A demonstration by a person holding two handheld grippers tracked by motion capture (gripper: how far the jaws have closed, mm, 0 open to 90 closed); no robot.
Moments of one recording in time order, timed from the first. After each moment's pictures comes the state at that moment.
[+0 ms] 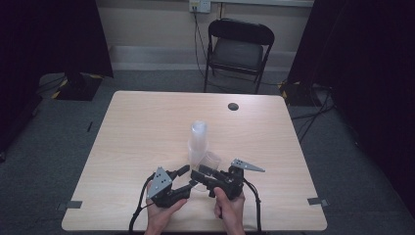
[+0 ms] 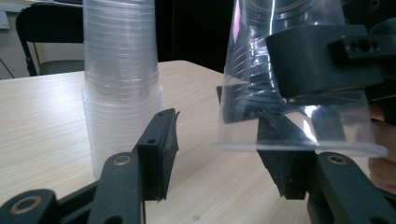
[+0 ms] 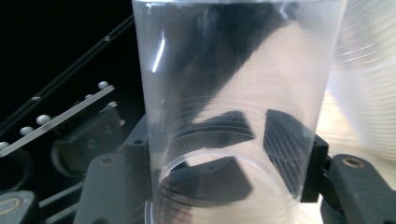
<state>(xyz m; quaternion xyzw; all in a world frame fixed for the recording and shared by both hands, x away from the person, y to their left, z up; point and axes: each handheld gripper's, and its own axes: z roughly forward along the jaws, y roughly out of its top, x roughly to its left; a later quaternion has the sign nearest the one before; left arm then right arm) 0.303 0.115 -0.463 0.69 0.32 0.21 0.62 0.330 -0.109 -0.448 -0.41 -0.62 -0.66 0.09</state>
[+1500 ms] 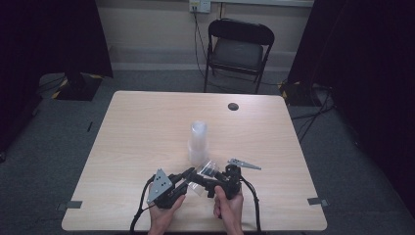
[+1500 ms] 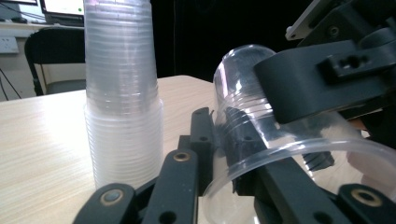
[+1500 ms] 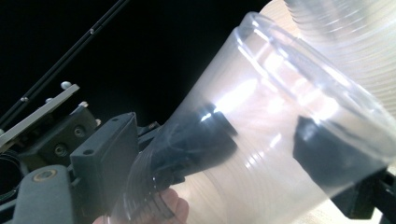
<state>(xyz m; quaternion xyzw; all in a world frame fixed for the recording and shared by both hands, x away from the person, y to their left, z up) 0.301 0.116 -0.469 0.67 0.30 0.22 0.64 0.337 -0.106 -0.454 -0.44 -0.63 -0.63 0.10</state>
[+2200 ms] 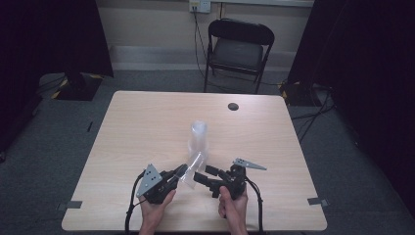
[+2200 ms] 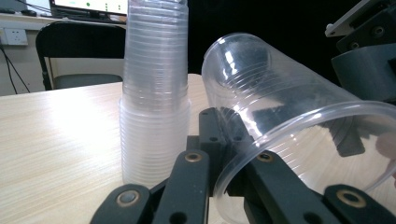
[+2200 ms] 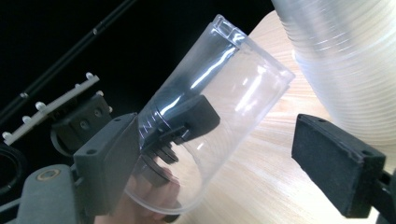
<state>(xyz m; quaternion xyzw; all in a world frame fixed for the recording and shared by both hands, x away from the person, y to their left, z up) 0.310 0.141 -0.465 0.67 0.31 0.22 0.63 0.335 -0.117 -0.449 -0.43 -0.64 -0.64 0.08</state>
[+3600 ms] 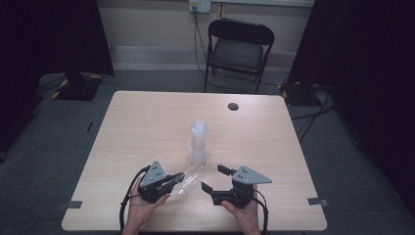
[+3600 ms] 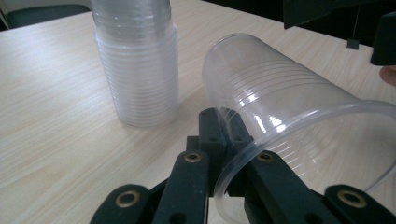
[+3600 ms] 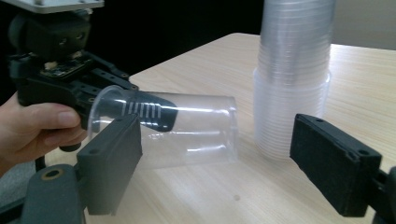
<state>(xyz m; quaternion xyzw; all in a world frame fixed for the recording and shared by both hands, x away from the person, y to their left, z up) 0.320 0.149 -0.455 0.80 0.29 0.15 0.51 0.308 -0.130 -0.438 -0.31 -0.74 -0.58 -0.14</state>
